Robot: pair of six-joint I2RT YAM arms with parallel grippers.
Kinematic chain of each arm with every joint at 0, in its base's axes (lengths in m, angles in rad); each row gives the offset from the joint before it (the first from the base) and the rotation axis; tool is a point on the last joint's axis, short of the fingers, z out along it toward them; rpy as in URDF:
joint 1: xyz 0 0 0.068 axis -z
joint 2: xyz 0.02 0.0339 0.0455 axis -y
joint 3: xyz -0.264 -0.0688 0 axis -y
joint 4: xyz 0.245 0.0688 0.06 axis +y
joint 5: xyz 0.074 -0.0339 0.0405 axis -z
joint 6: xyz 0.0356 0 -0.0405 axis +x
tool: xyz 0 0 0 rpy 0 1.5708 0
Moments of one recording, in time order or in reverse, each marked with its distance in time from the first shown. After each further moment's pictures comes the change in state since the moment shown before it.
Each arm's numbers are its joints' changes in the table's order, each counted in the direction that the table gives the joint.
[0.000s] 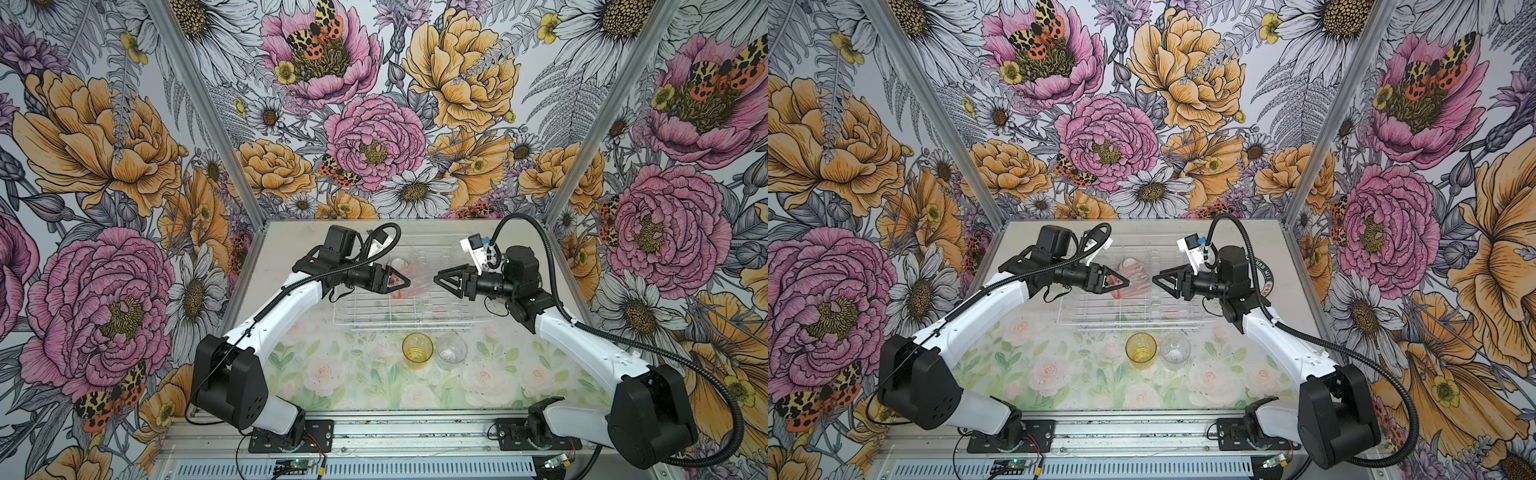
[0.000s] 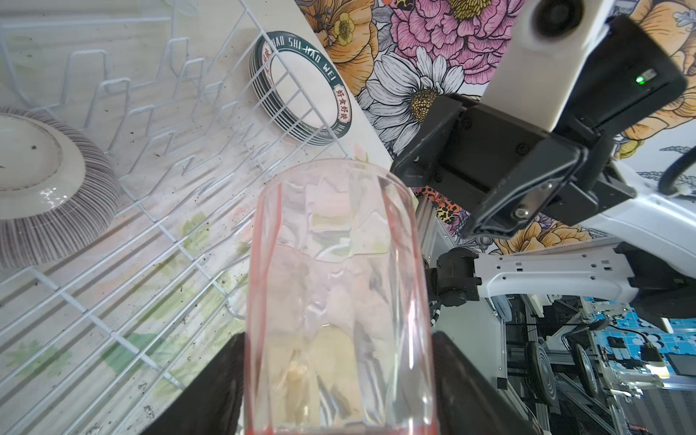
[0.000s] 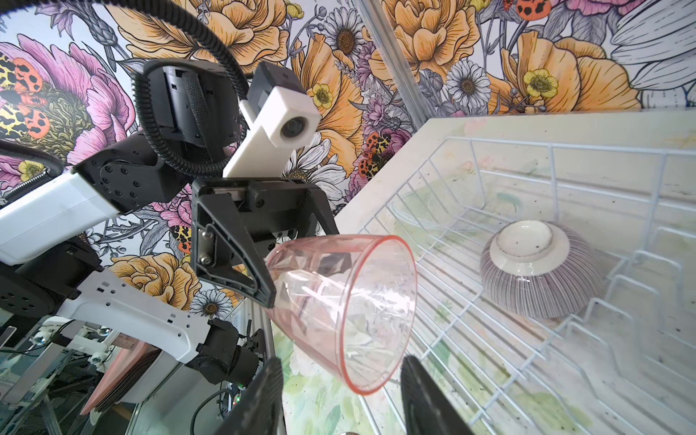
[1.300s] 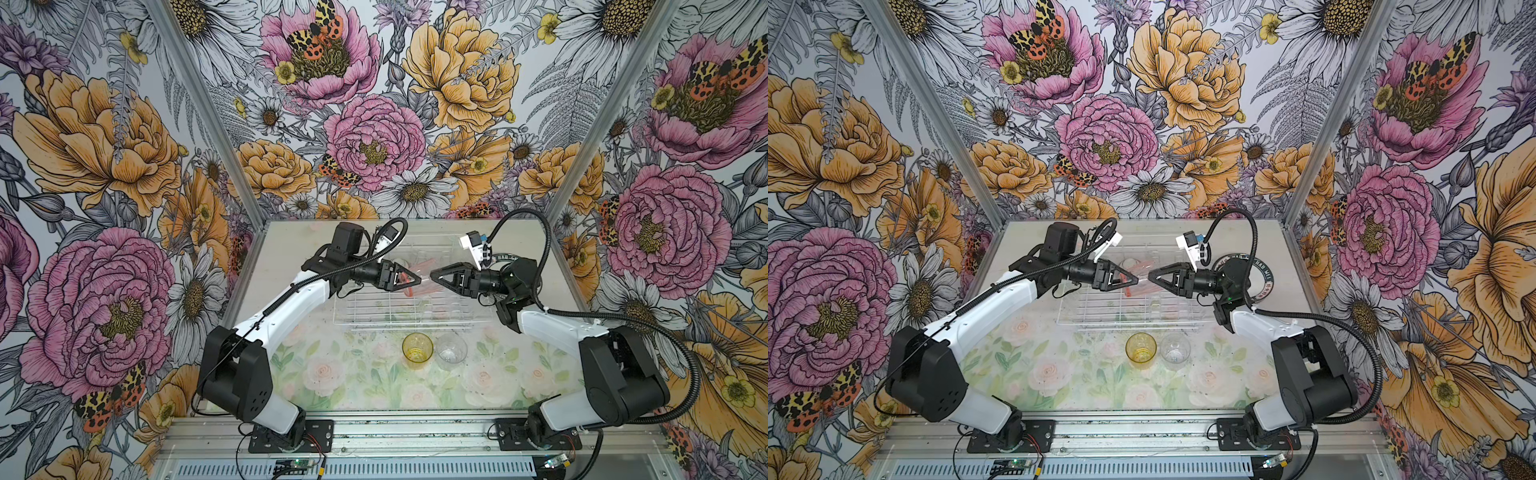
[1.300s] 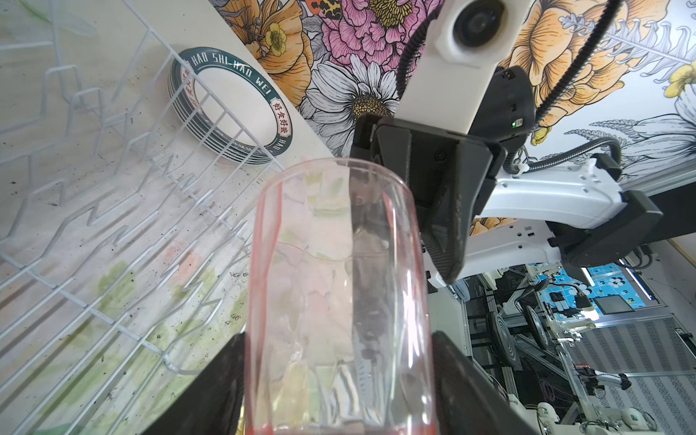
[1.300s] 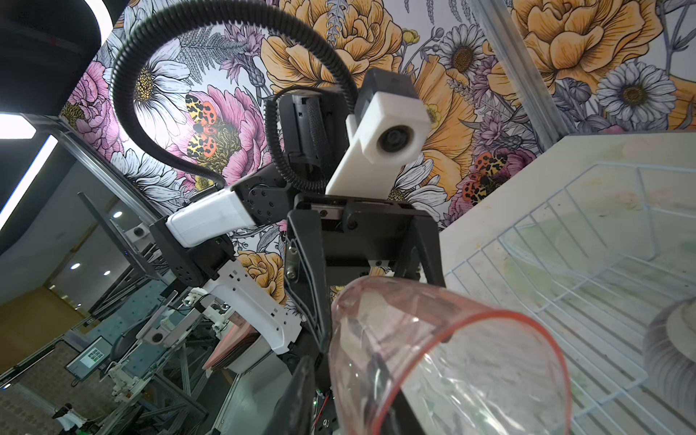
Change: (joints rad) left arm 0.042 -0.051 0.010 -0.164 0.141 -0.065; right arm -0.008 -0.210 -0.103 -0.921 -0.256 0.590
